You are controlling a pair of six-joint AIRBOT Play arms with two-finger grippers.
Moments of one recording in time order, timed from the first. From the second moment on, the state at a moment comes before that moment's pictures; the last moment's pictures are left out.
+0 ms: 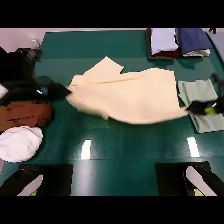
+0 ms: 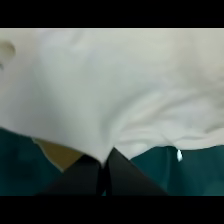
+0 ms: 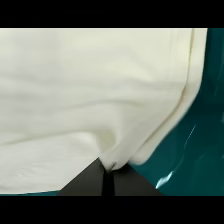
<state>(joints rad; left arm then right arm) -0.15 -0.83 1.08 1.01 -1.03 -1.42 -0.39 -0.88 0.94 -1.12 1.33 1.26</state>
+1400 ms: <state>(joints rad) -0.14 -1.32 1.54 1.33 -1.12 -1.57 -0.16 -1.34 1.59 -1.33 1.41 1.36</state>
